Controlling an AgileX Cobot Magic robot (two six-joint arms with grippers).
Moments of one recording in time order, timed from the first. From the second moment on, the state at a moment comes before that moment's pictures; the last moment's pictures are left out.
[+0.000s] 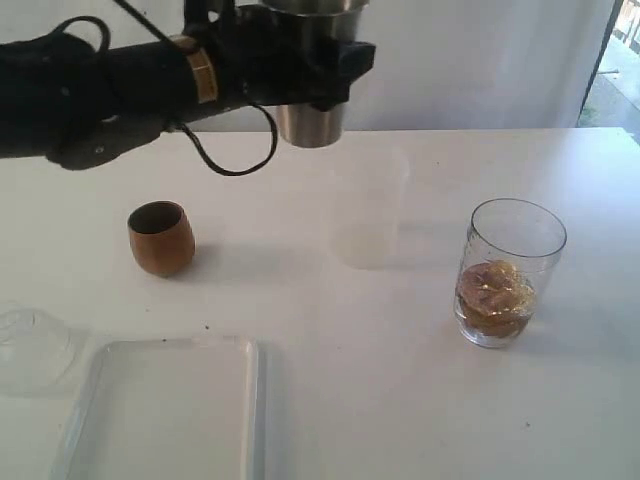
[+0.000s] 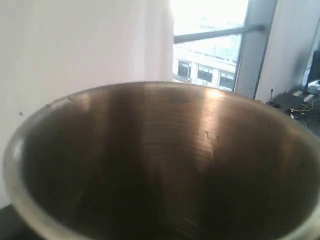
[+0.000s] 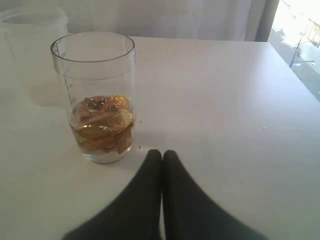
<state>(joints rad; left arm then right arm) -0.57 1.73 -1.19 0.60 -0.46 -0.61 -0.03 0.01 -0.01 -0.09 0.34 0.08</state>
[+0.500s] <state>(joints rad) -0.50 1.93 -0.89 0.20 -0.94 -0.17 -0.03 0.01 -0.01 -0.09 0.34 0.08</state>
